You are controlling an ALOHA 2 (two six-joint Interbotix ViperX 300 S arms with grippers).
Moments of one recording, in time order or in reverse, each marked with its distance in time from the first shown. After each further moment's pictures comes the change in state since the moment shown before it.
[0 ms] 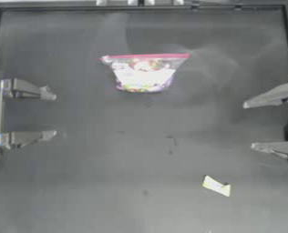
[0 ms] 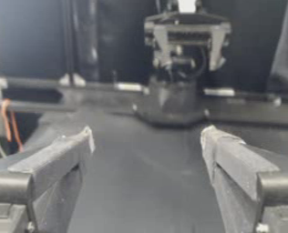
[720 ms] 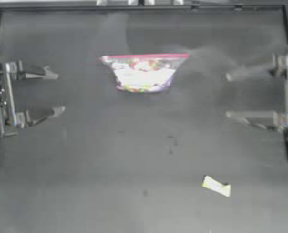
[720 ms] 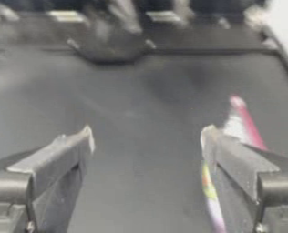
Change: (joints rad) left arm 0.126 0.071 -0.025 0.069 0.069 0.003; right arm -0.163 0.202 -0.308 -0.034 0.433 -0.003
